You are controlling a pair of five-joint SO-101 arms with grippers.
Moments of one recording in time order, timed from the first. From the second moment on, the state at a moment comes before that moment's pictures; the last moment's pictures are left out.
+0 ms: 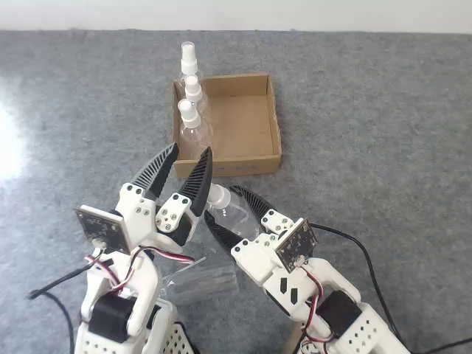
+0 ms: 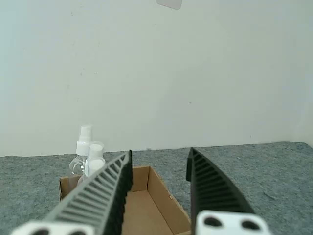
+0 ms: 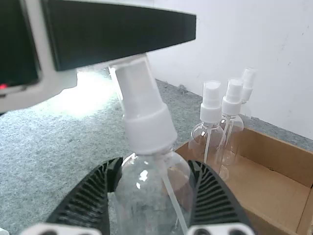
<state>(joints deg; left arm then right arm) 12.7 -103.4 79.6 37.6 12.7 -48.4 -103.1 95.2 22.4 1.3</state>
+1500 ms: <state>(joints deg) -4.2 -103.4 72.5 43.8 9.5 -46.2 -103.2 95.2 27.8 0.0</state>
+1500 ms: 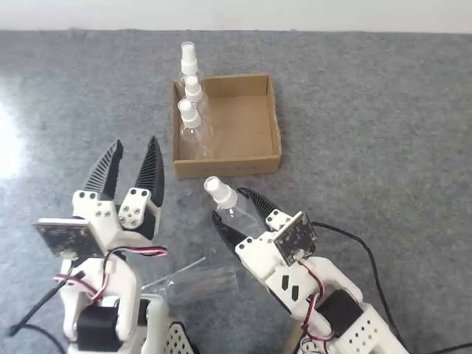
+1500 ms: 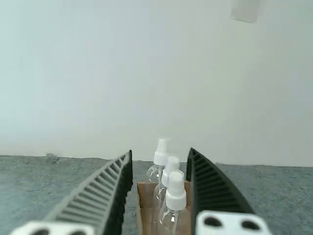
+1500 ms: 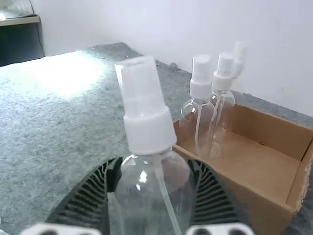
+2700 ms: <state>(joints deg) 13.5 -103.4 85.4 44.5 5.4 -46.1 -103.2 95.2 25.9 -1.3</state>
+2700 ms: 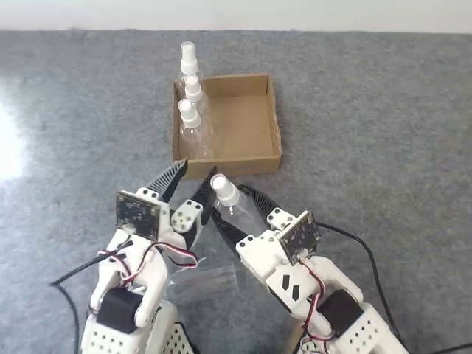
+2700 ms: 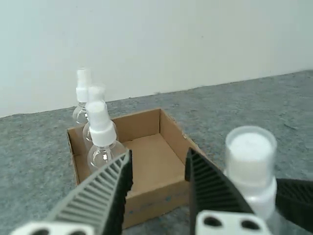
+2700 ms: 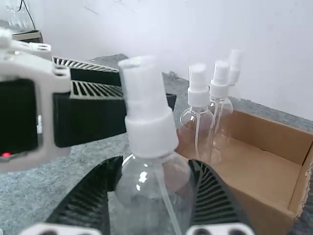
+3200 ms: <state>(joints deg) 17.7 -103.4 85.6 44.5 3.7 -46.1 -103.2 95.2 25.9 -1.3</state>
